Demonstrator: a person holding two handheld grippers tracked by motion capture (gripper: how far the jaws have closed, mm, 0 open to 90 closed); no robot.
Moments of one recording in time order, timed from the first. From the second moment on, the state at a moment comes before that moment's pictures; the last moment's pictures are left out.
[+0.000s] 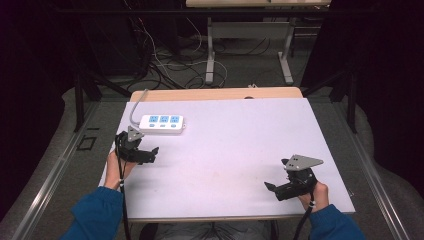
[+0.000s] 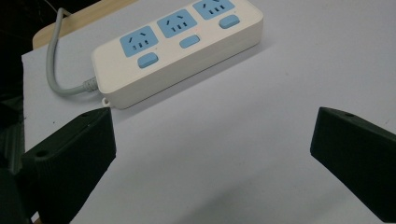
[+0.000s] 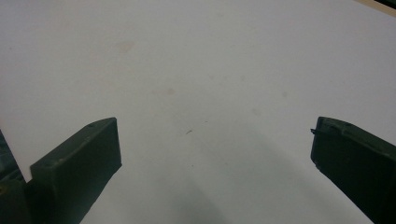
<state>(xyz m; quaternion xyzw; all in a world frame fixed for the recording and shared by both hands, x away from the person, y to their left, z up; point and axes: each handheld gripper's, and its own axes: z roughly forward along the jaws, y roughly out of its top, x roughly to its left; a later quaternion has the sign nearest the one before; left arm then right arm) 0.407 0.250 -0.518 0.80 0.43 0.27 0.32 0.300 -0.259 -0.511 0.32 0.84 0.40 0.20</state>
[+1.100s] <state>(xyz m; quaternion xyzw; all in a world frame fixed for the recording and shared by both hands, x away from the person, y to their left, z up) 0.451 0.242 -0.503 0.80 0.43 0.26 0.32 0.302 -0.259 -0.513 0.31 0.84 0.40 0.19</state>
